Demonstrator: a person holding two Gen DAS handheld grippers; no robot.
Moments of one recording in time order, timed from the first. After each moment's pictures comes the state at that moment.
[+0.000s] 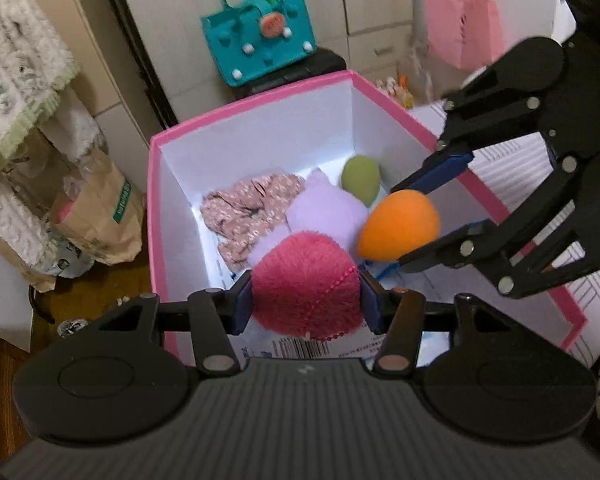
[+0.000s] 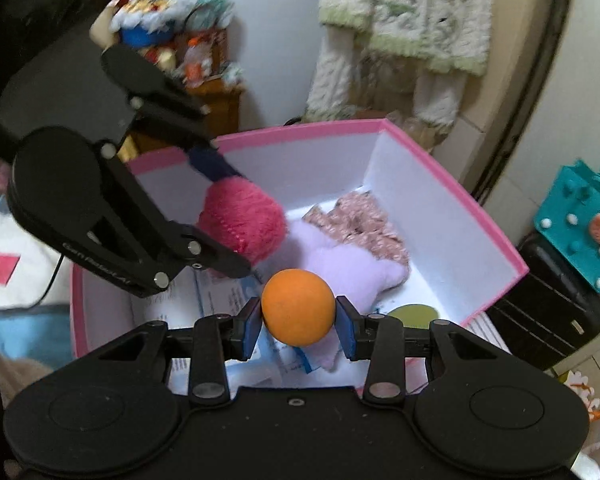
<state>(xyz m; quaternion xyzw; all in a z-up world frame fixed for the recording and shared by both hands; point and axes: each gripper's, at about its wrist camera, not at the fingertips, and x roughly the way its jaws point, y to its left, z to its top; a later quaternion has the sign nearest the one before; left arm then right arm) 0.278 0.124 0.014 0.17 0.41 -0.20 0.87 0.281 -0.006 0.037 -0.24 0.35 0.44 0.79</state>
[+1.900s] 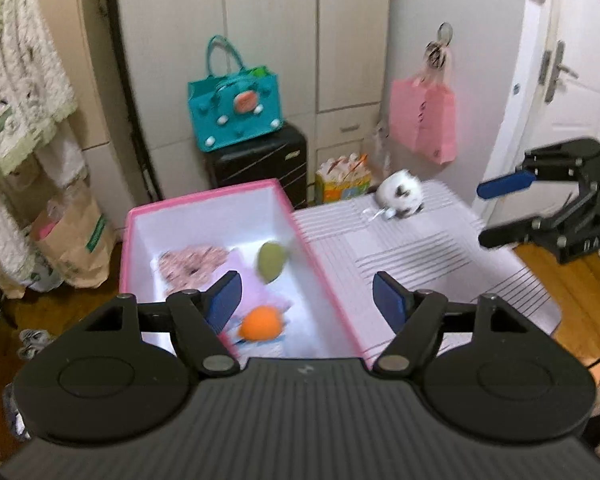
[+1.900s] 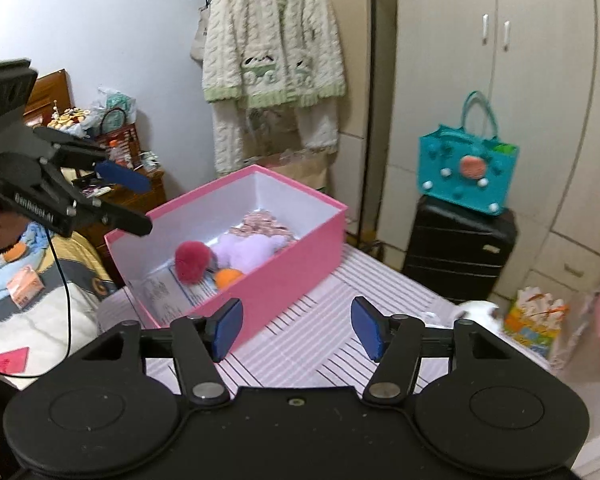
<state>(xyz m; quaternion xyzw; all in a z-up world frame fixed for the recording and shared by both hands) 0.186 0.083 0.123 0.08 0.33 -0.23 0.91 0.180 -0.186 0.120 -0.08 0.32 0.31 0.89</state>
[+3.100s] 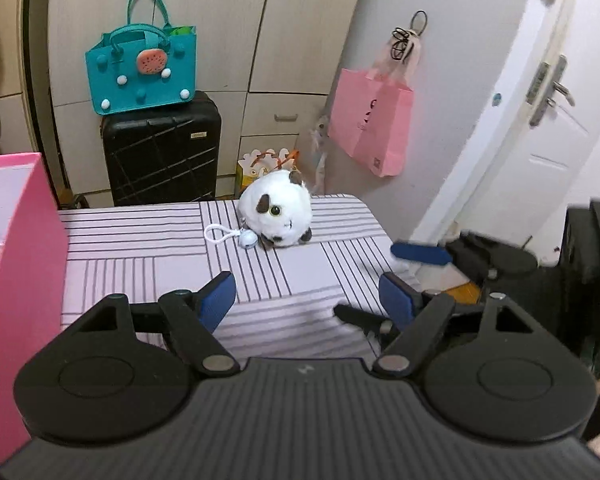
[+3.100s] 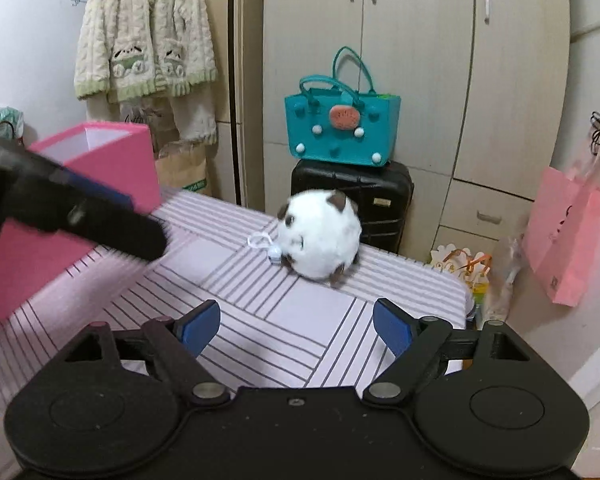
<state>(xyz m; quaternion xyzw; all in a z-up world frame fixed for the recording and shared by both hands) 0.273 -0.131 0.003 -0.03 0.36 -0.27 0.89 0.247 -0.296 -0.033 -0.05 0.30 0.17 0.94</state>
